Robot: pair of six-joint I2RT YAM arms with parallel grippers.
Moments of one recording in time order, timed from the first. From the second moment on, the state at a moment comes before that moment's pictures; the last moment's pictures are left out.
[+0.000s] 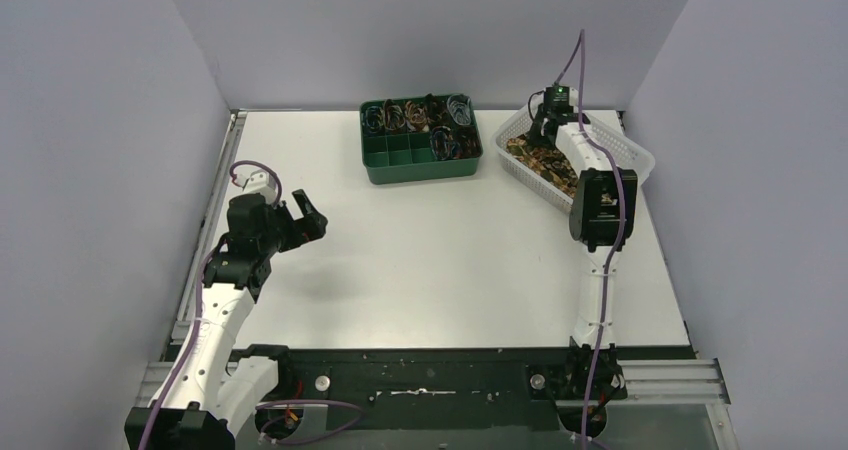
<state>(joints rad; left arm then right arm) -0.07 0.88 0.69 -0.38 0.08 -0.43 0.03 2.39 2.06 -0.49 0.12 0.34</state>
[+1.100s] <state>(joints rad) -0.07 0.88 0.68 -0.38 0.08 -0.43 0.03 2.35 2.01 -0.49 0.12 0.32</state>
